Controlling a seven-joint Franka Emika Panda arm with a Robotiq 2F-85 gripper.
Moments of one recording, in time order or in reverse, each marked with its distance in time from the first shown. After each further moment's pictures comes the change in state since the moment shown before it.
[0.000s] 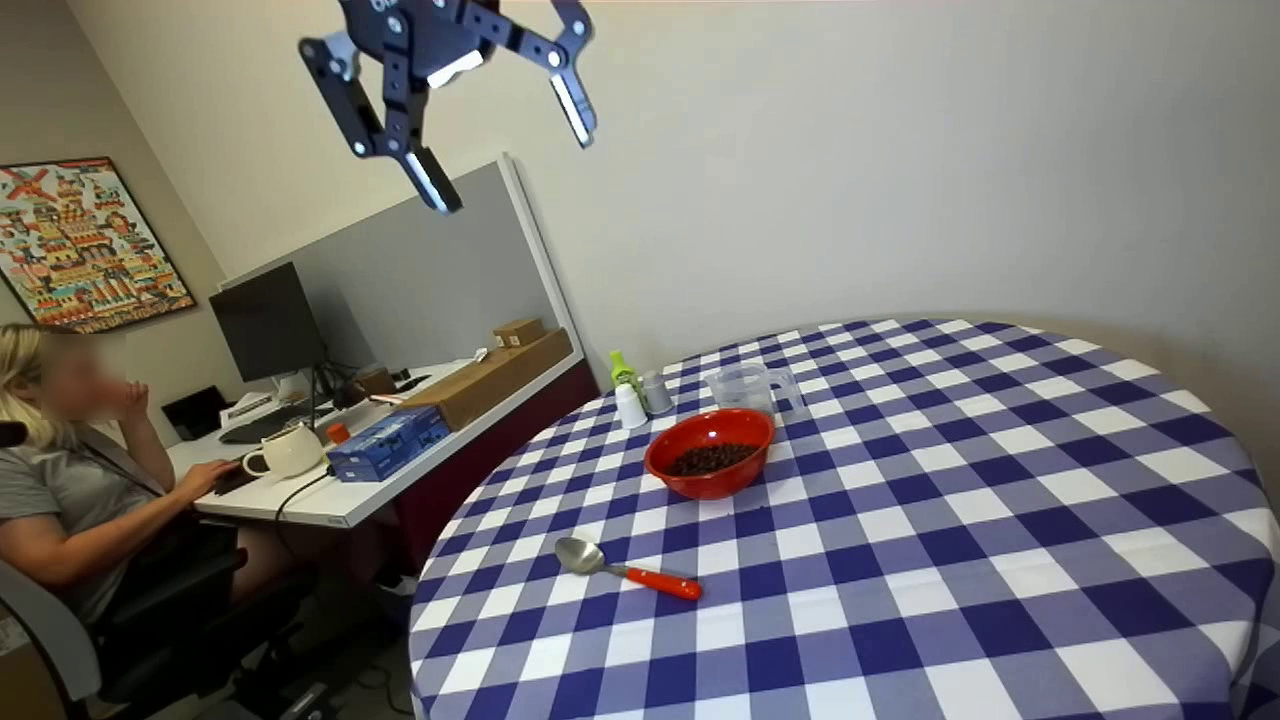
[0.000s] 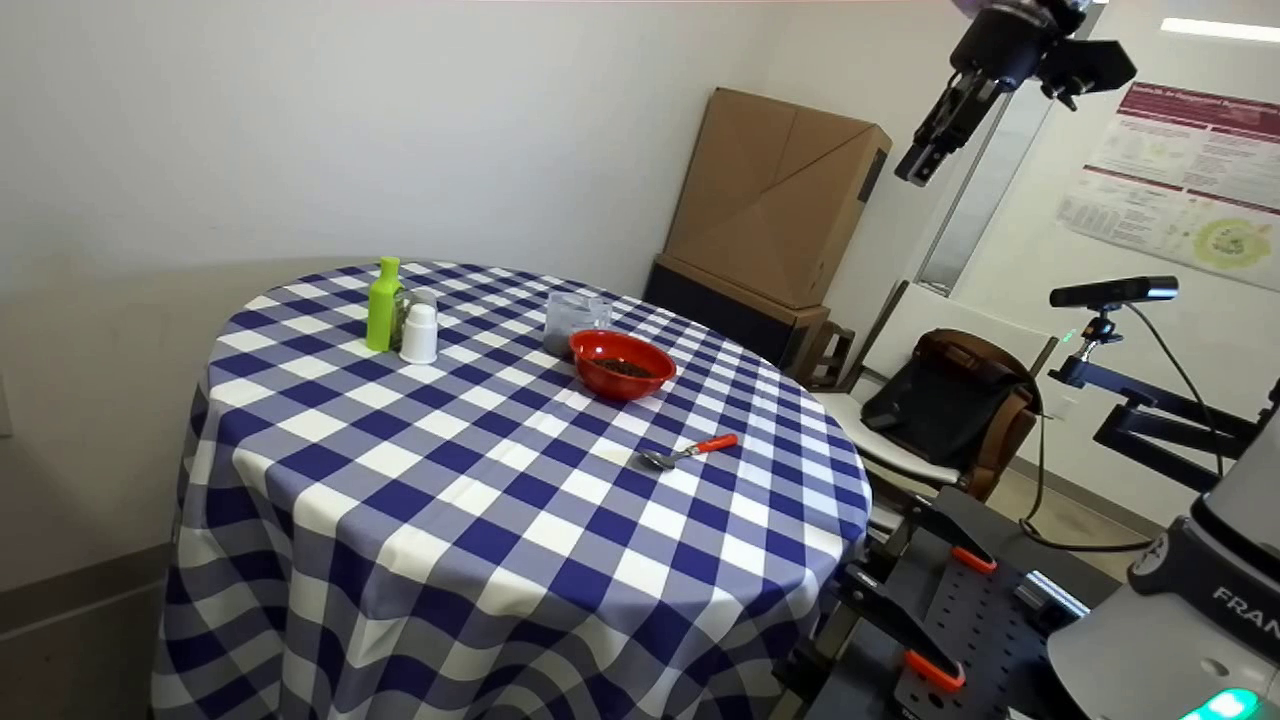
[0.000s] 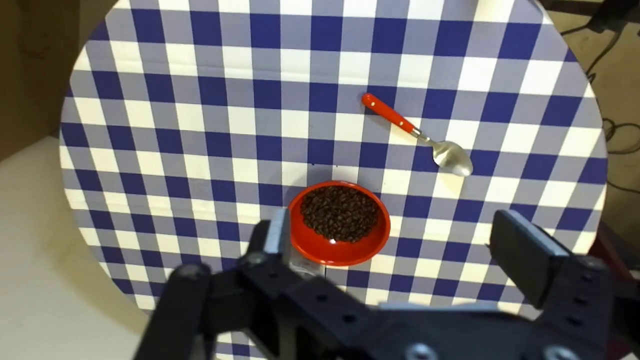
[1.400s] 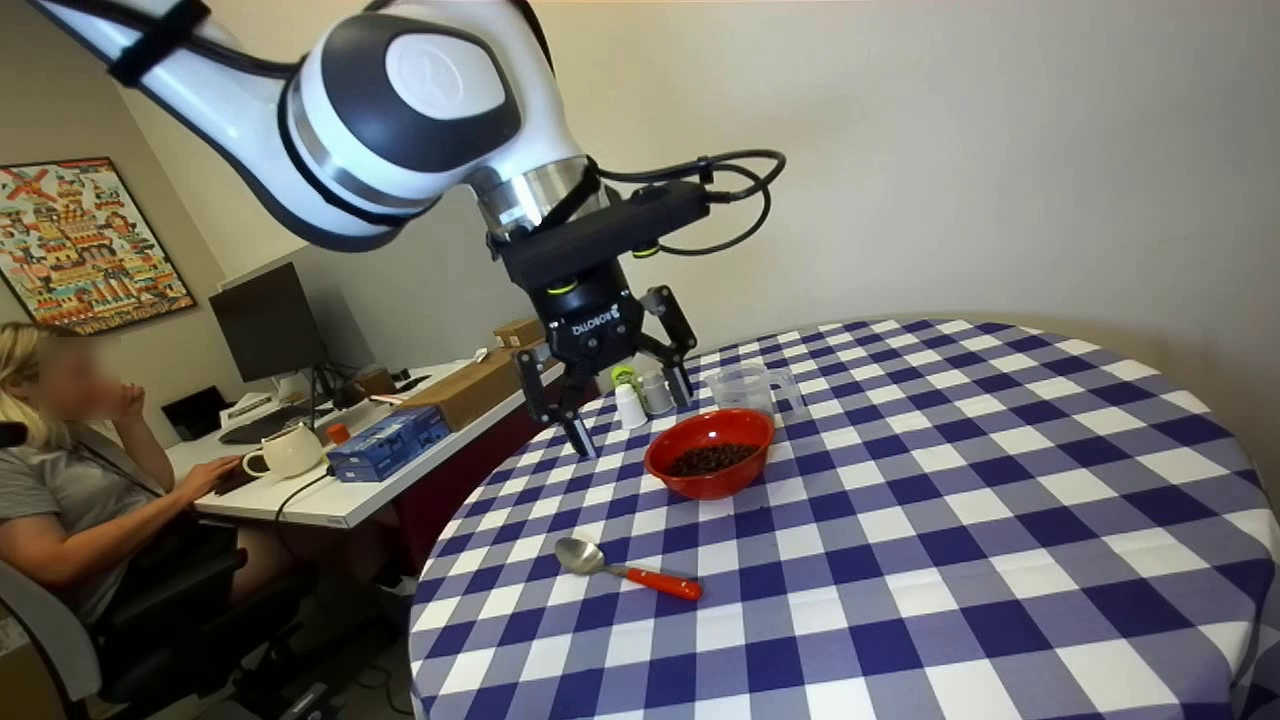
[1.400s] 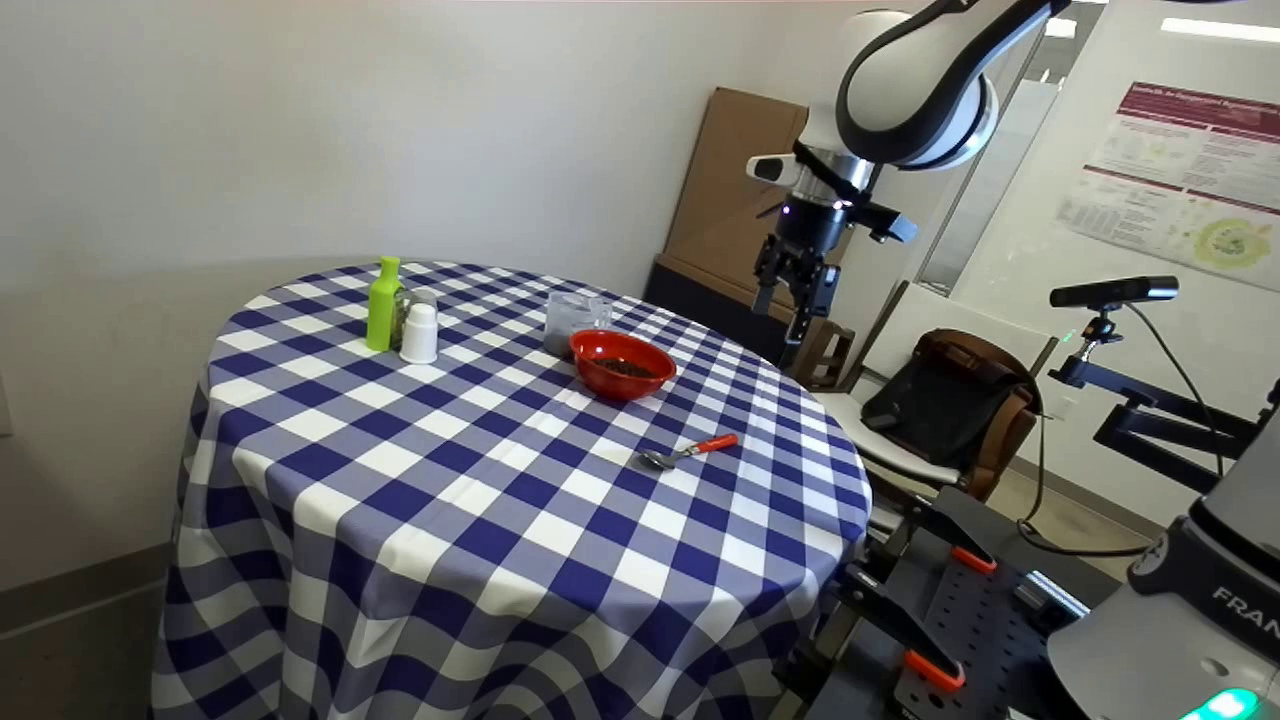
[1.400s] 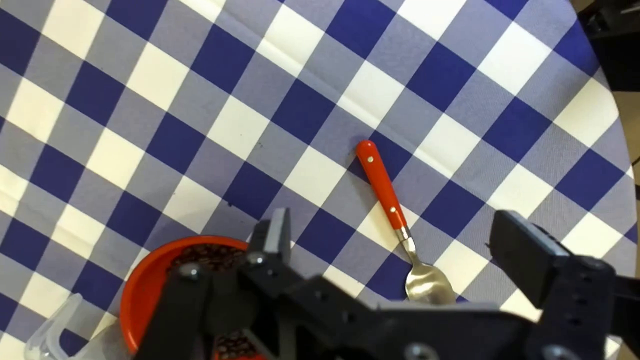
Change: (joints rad) arm 0.003 0.674 0.148 0.070 -0.003 0.377 -0.365
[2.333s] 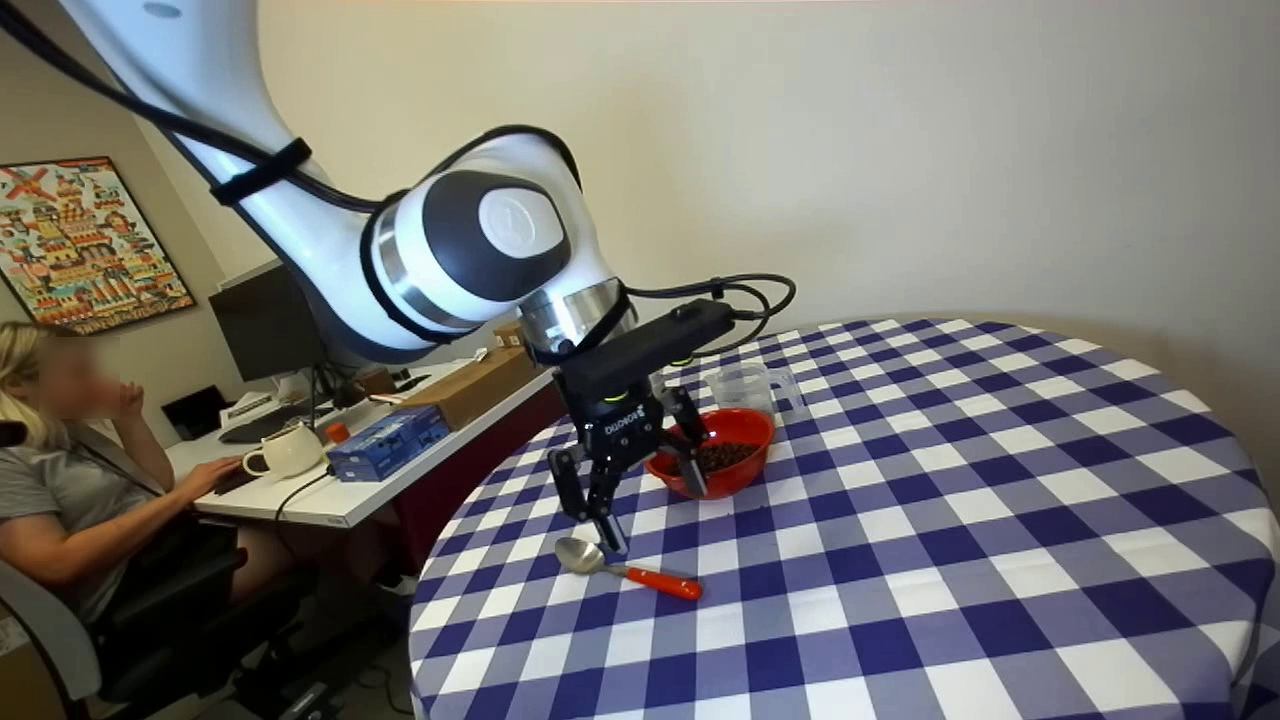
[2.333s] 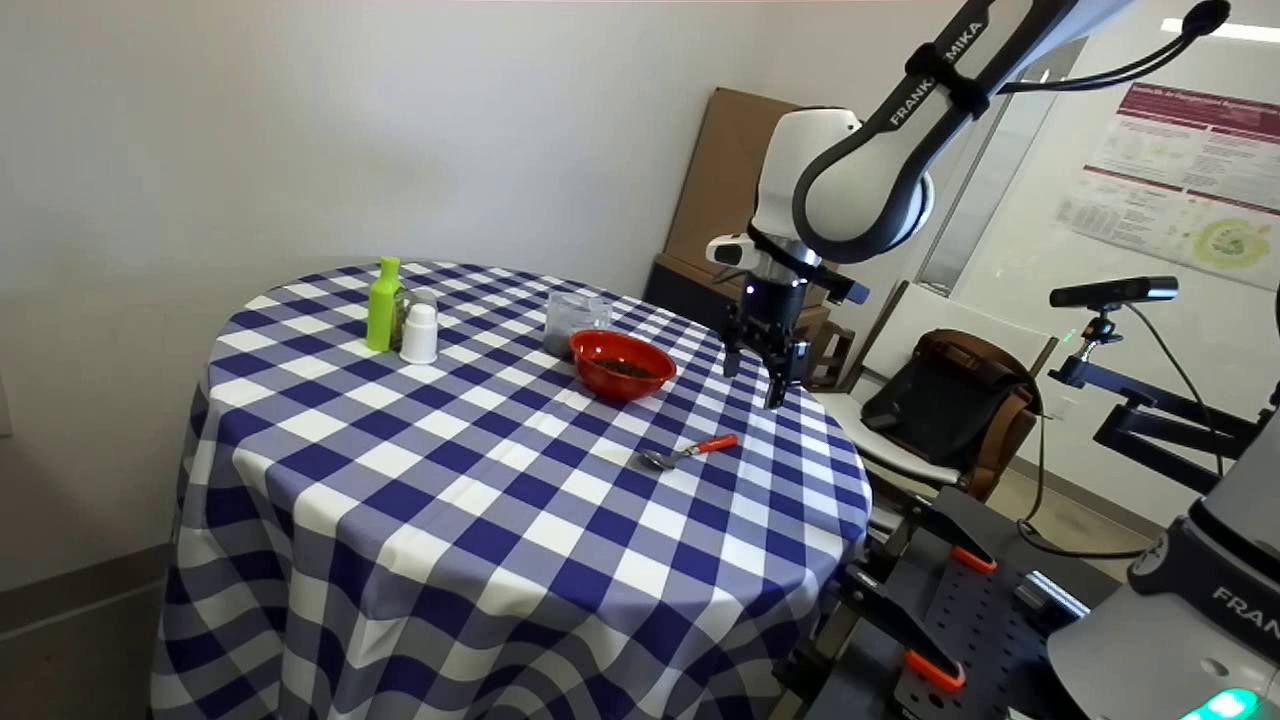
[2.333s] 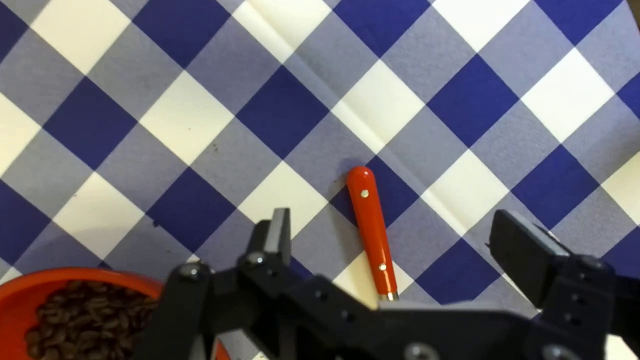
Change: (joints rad) arm -0.044 0.255 0.069 0.044 -0.128 0.138 -0.026
